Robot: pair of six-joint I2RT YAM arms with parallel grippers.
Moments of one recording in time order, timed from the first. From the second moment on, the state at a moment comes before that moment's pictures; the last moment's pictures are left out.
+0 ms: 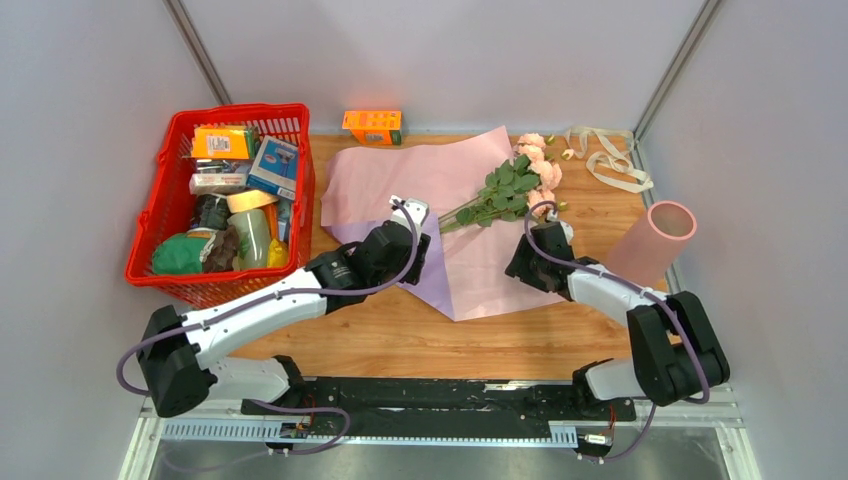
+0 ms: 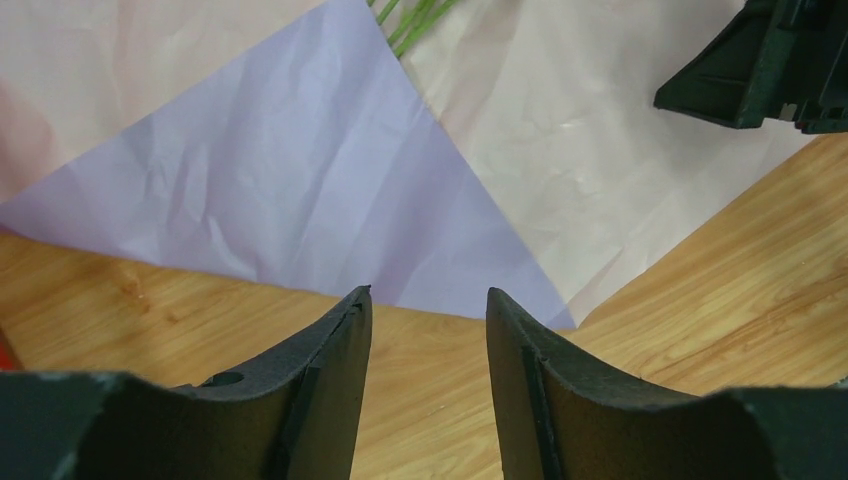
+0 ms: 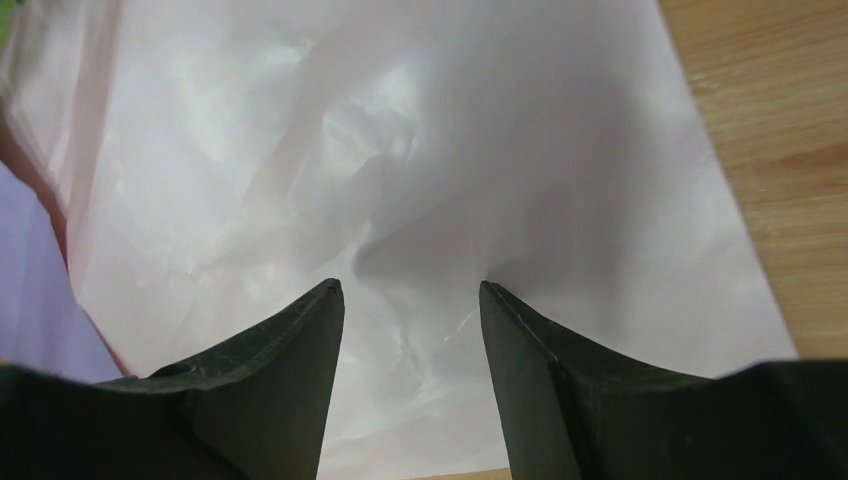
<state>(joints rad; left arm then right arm) -0.95 1.24 0.96 -0.35 -0.35 -0.34 0.33 1.38 0.60 -0.15 0.06 0.69</state>
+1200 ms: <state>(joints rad) -0.89 0.61 0.79 -0.57 -0.44 -0.15 0.50 1.72 1.14 0.10 -0.37 0.32</state>
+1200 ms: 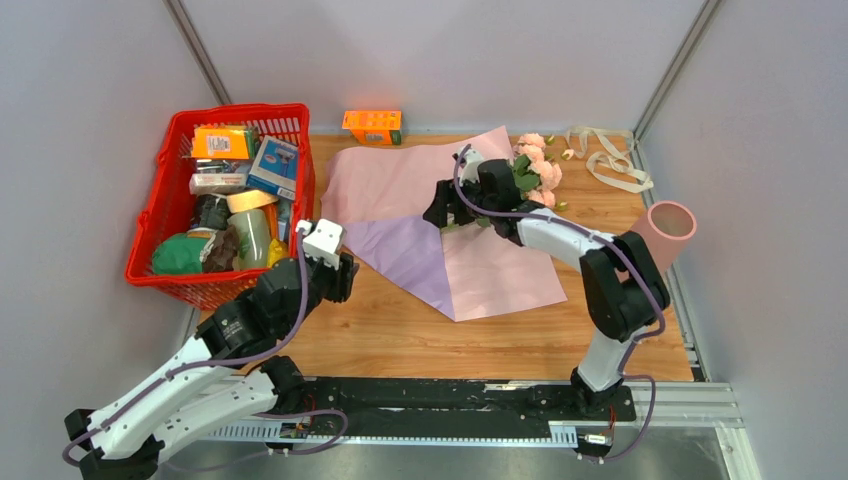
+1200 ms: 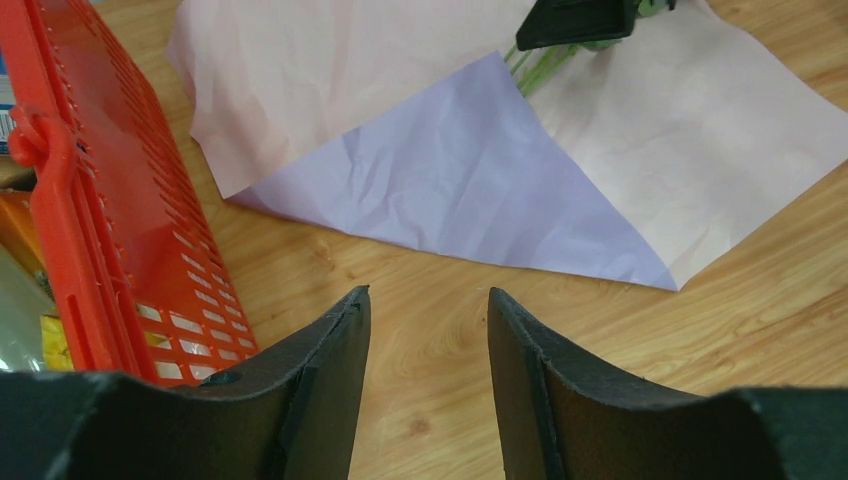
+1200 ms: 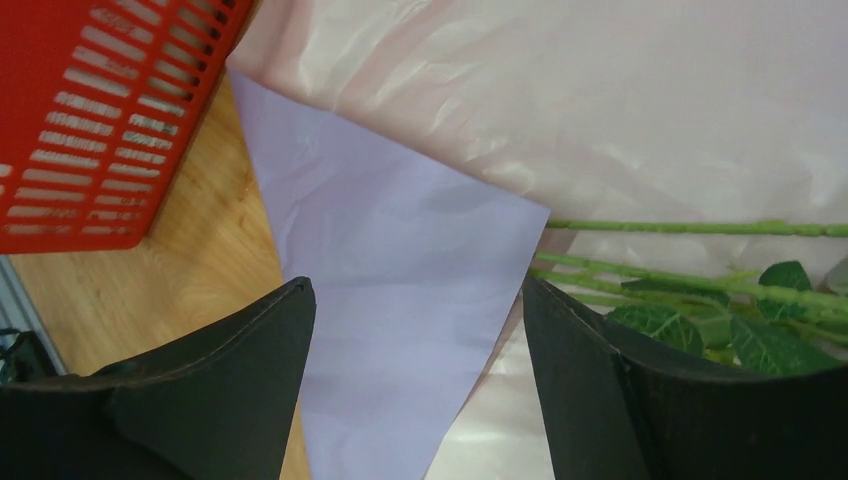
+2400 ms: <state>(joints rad) -0.89 0.50 0.79 -0.56 -0.51 -0.14 0.50 2.09 1.43 -0.01 -0.42 0.18</state>
